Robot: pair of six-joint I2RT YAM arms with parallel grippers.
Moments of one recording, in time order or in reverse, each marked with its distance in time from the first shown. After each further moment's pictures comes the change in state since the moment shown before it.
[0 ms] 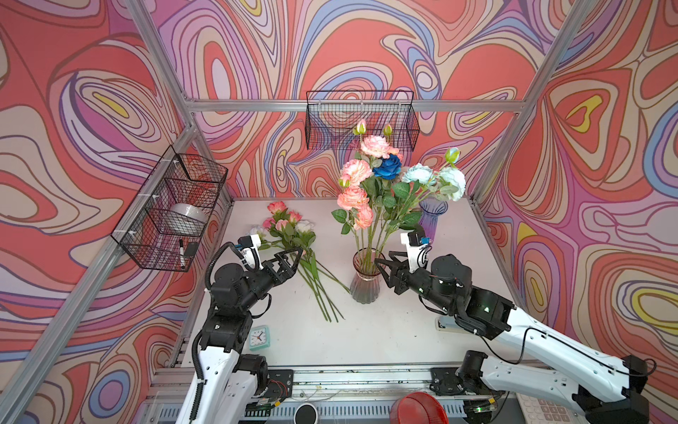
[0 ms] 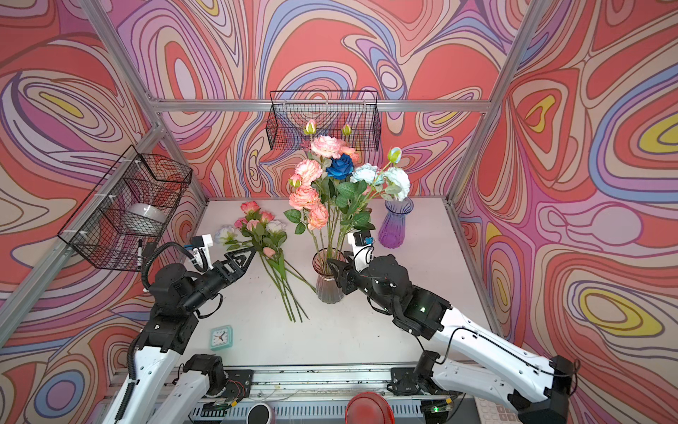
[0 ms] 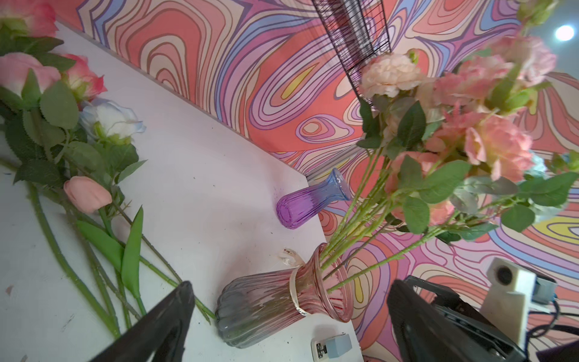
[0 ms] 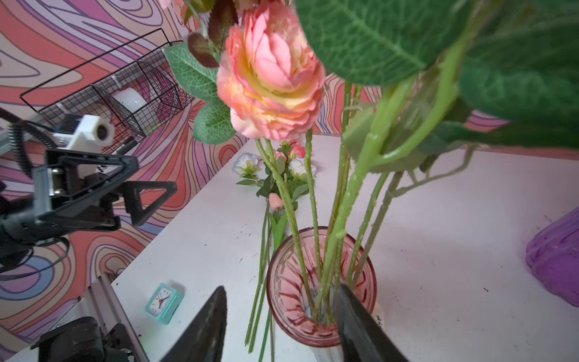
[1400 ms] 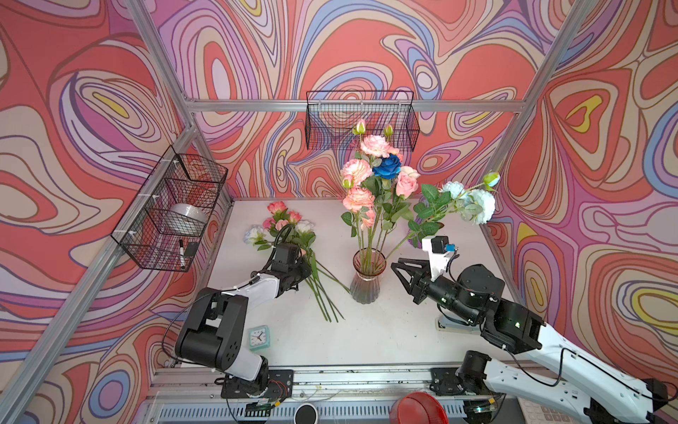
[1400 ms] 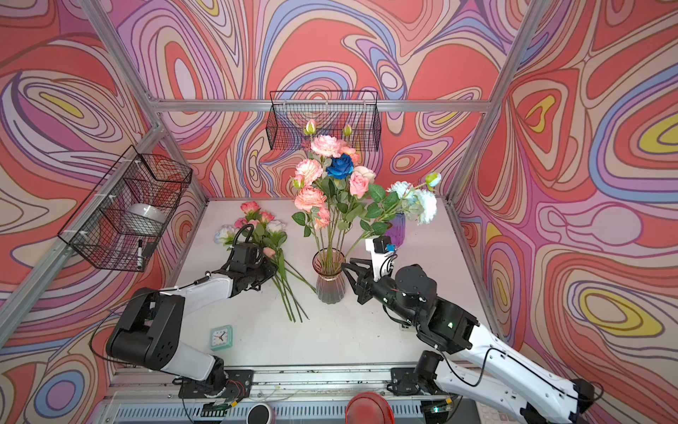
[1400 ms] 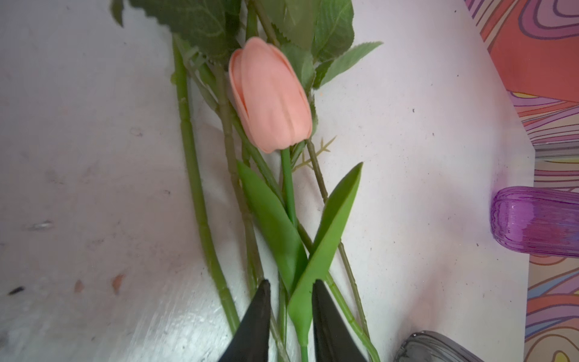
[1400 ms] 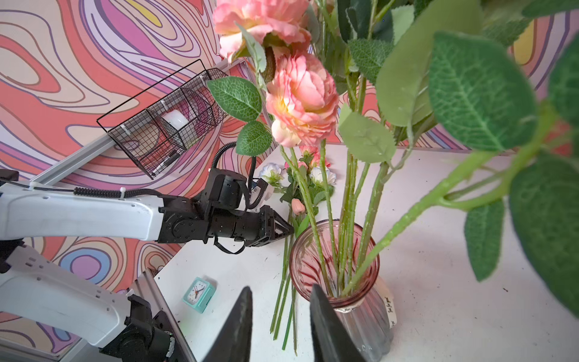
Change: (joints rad) left arm -0.164 0.897 0.071 0.171 -0.362 0.056; right arm 0.000 -0.171 -0.030 -0.059 -0.047 0.029
